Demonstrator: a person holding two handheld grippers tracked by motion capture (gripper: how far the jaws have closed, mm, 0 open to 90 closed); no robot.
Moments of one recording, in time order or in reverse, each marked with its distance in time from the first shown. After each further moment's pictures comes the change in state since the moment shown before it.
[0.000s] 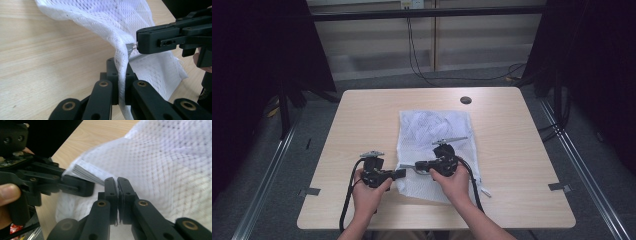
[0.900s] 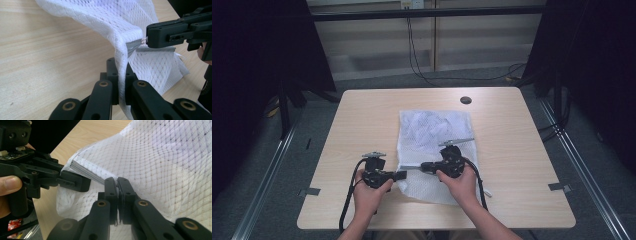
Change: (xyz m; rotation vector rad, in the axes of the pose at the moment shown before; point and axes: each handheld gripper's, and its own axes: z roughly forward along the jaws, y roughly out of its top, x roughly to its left) left arm -0.002 -0.002 0.006 0.045 -0.002 0.011; right arm -0.010 -0.007 -0.012 -0.001 0.003 -0.021
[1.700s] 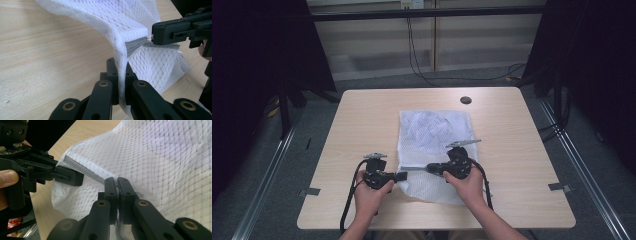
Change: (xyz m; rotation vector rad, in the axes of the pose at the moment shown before) left arm -0.002 -0.003 0.003 -0.002 0.006 -0.008; right arm -0.014 -0.008 -0.011 -0.001 0.001 -0.002
